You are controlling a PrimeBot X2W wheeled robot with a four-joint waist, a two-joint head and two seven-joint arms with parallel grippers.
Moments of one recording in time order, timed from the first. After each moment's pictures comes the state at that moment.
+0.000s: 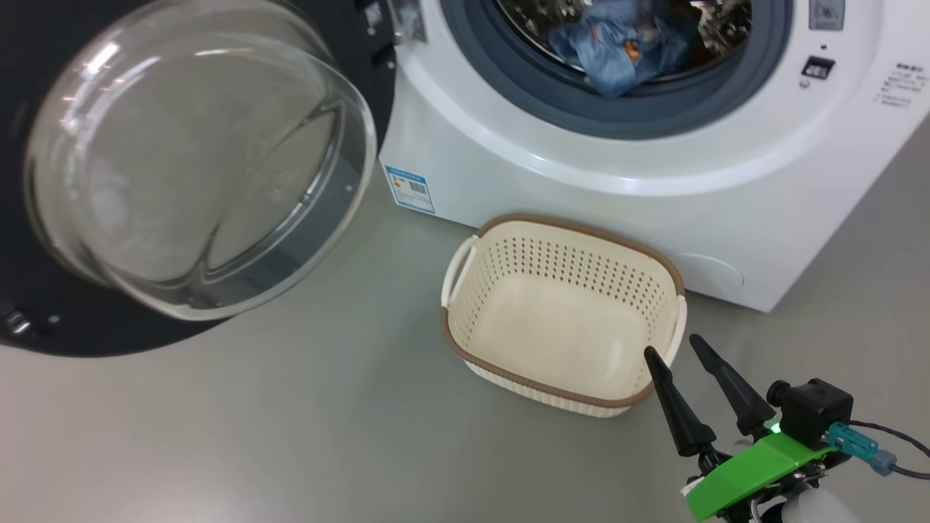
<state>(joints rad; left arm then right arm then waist) -0.57 0.53 0.30 0.39 -0.96 -0.13 -0.19 -0.14 -0.22 0.24 0.25 0.48 0.13 -0.26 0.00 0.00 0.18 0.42</state>
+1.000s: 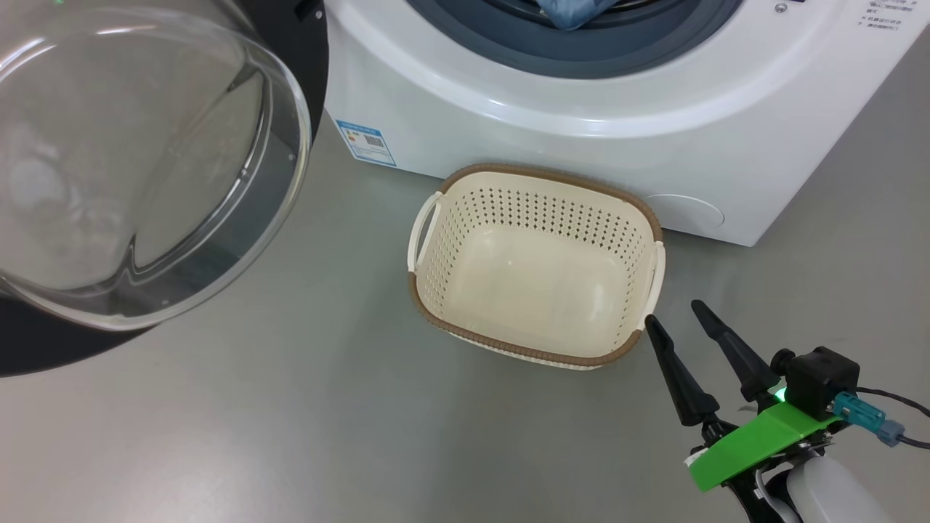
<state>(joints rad) -0.78 0.75 0.11 0.76 -1.41 -0.13 0.49 -0.21 -0.26 0.27 0.24 0.48 0.13 -0.26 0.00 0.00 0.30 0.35</state>
